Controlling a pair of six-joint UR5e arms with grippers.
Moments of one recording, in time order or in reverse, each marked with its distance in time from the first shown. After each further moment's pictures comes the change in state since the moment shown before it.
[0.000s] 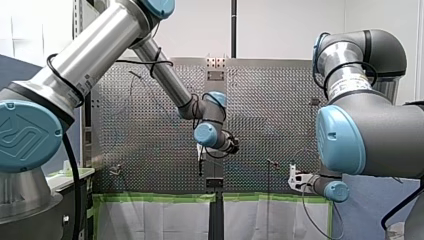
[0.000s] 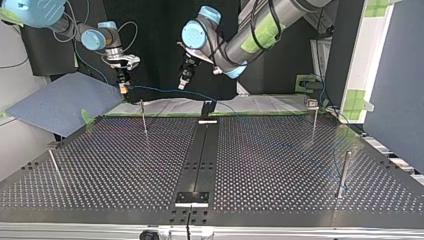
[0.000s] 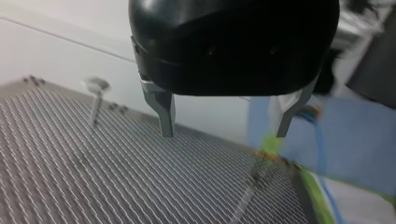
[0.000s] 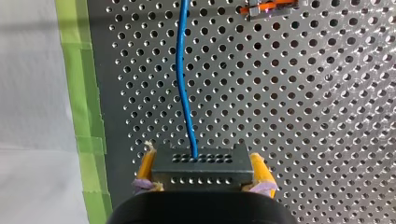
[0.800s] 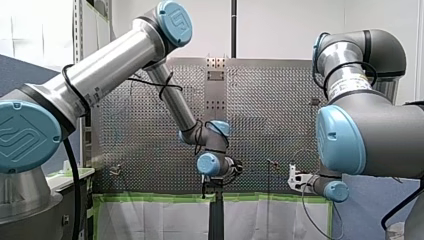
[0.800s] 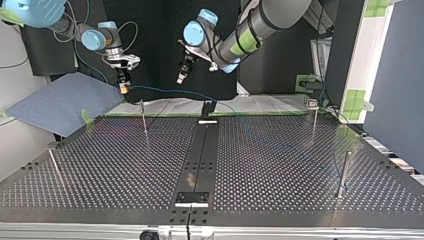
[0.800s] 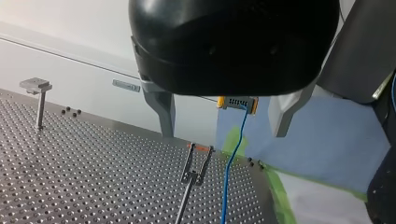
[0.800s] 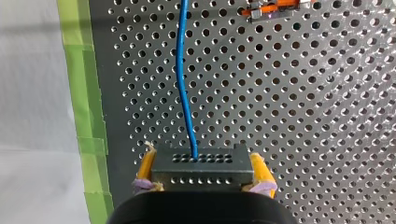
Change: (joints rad) left arm -0.025 -0.195 0.036 0.195 0.014 0.049; right arm 0.002 0.000 -0.001 0.004 0.000 0.000
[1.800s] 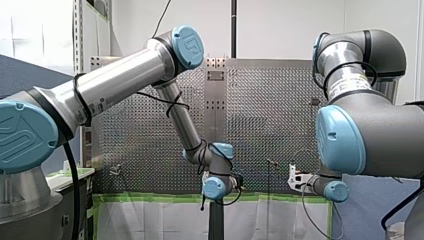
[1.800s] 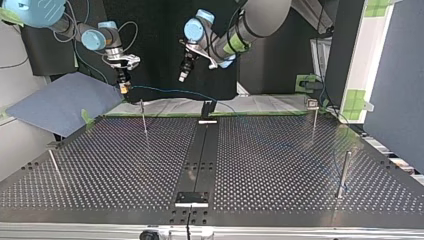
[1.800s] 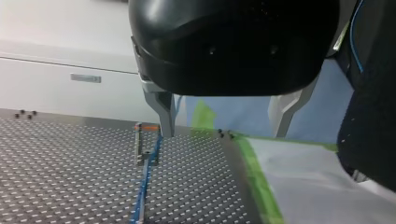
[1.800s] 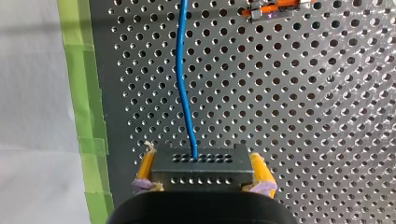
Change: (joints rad) left arm -0.026 -0.146 0.043 0.167 -0.109 0.171; right arm 0.000 0.000 0.000 0.000 0.000 0.001
